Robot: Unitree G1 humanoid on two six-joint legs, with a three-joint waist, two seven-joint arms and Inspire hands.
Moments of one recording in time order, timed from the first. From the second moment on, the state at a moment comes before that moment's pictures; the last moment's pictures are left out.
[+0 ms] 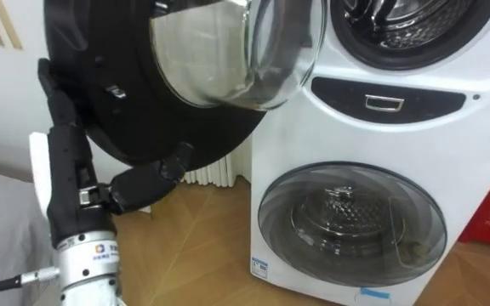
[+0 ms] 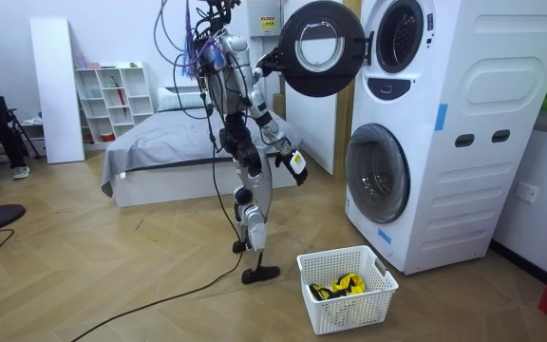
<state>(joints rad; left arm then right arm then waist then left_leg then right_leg) 0.09 0.10 -0.15 -0.43 0.17 0.03 0.45 -0.08 -0.18 0.20 1.17 -0.14 -0.11 0.05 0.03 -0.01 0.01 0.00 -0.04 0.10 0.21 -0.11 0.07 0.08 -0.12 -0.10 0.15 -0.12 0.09</state>
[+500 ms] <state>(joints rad) 0.12 0.07 -0.23 -0.44 0.18 -0.01 0.44 -0.09 -0.15 0.20 1.16 -0.13 -0.11 0.04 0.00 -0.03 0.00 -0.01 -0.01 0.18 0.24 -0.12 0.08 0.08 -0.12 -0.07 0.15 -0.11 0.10</state>
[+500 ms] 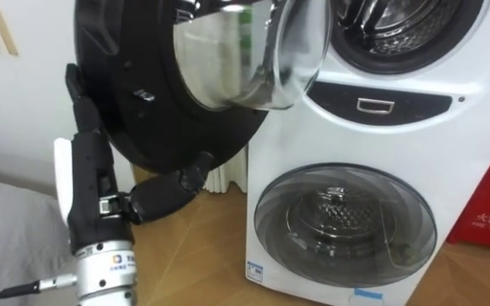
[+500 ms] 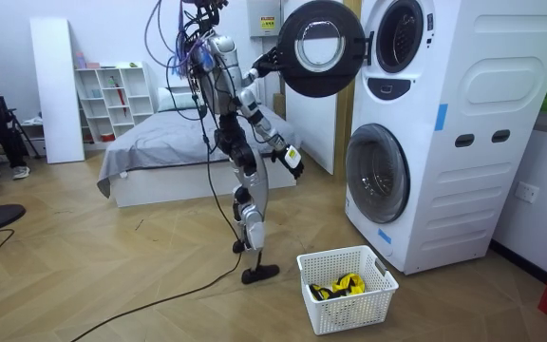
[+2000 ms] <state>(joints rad) -0.12 0.11 -0.73 -0.21 -0.14 -0.05 -0.36 -0.11 -0.15 0.37 1.20 -0.03 -0.11 0.01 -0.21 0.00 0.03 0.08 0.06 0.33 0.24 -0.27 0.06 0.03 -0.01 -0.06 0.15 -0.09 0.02</state>
